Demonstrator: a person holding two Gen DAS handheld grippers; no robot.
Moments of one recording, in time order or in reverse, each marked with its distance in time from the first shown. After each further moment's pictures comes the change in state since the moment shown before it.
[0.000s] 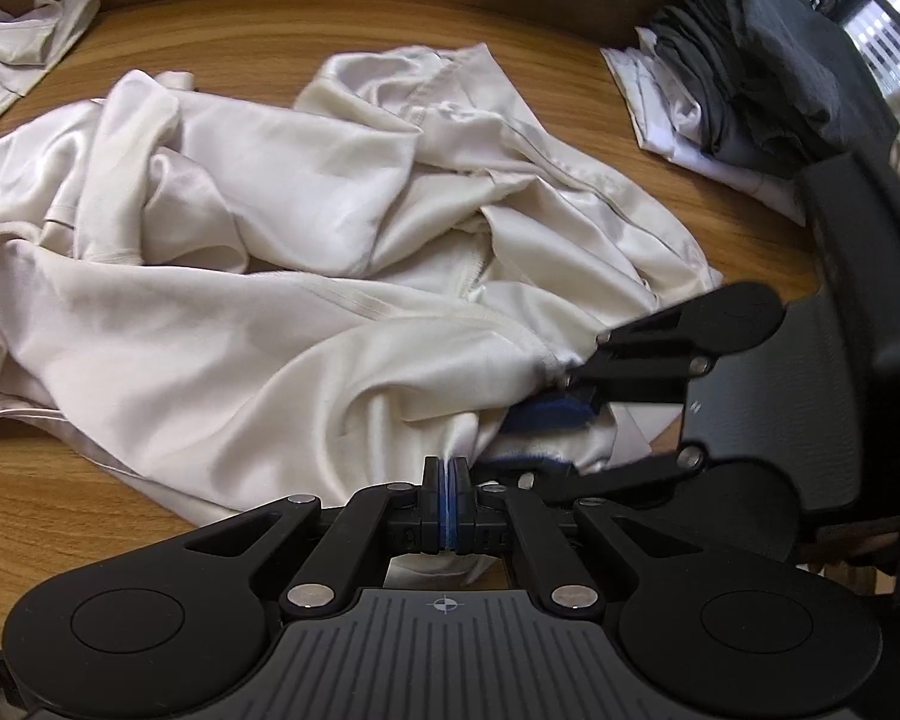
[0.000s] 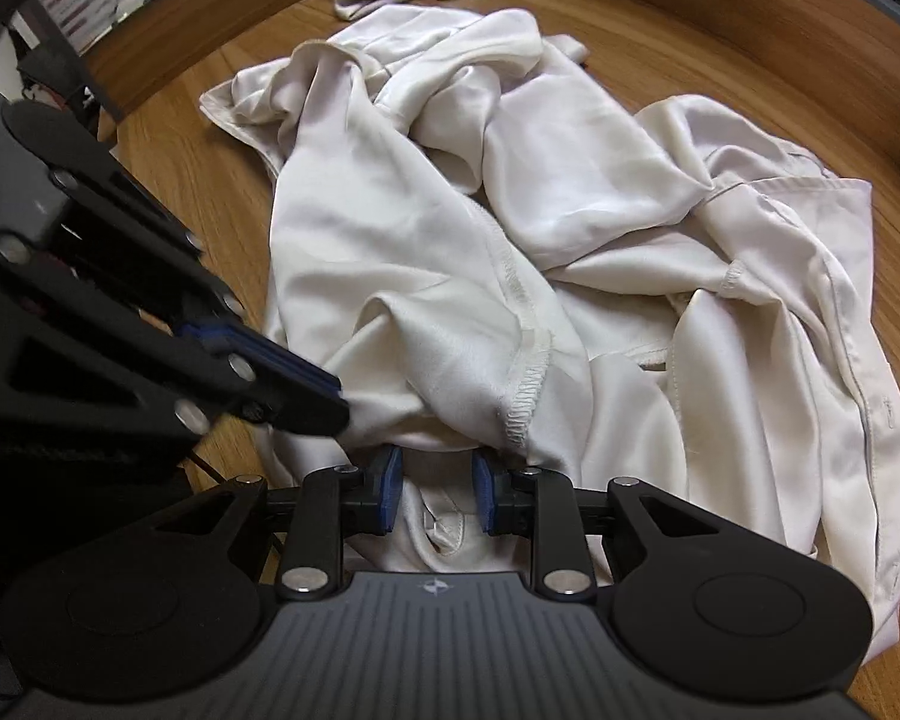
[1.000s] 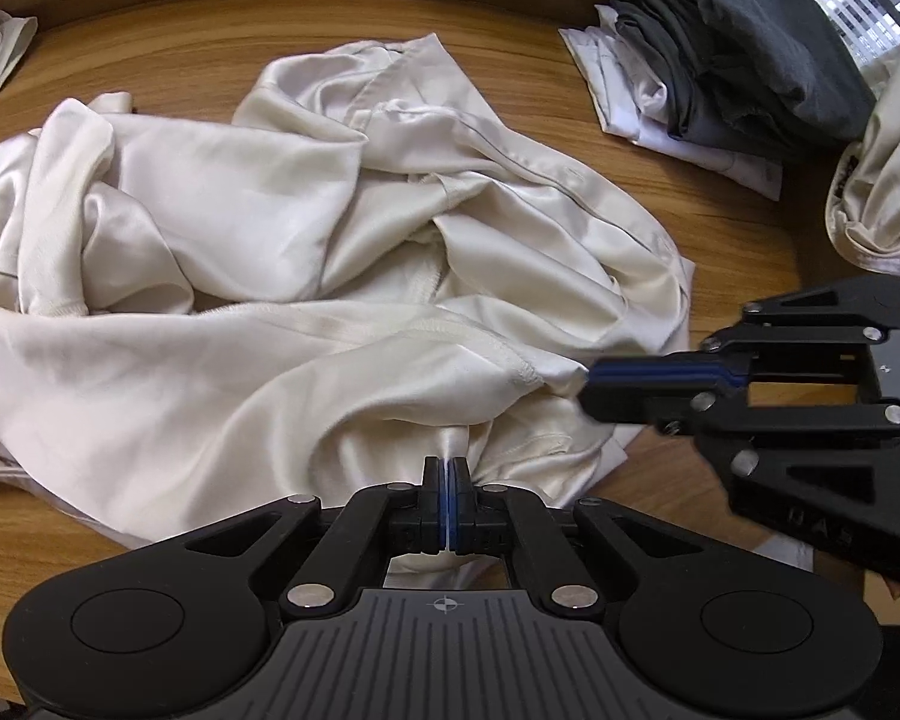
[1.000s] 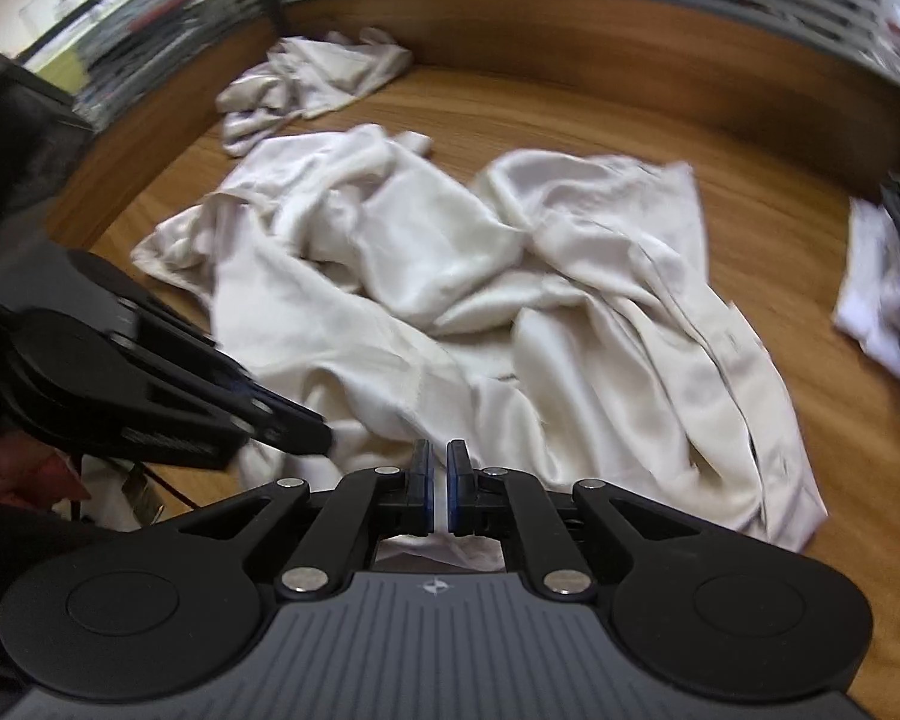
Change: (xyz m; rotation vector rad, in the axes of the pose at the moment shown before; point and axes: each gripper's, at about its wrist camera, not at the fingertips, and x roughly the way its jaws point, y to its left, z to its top) left arm 0.013 -0.014 0.019 0.076 0.058 -0.062; right arm -0.081 -0.021 -0.021 0.238 -0.187 -0.068
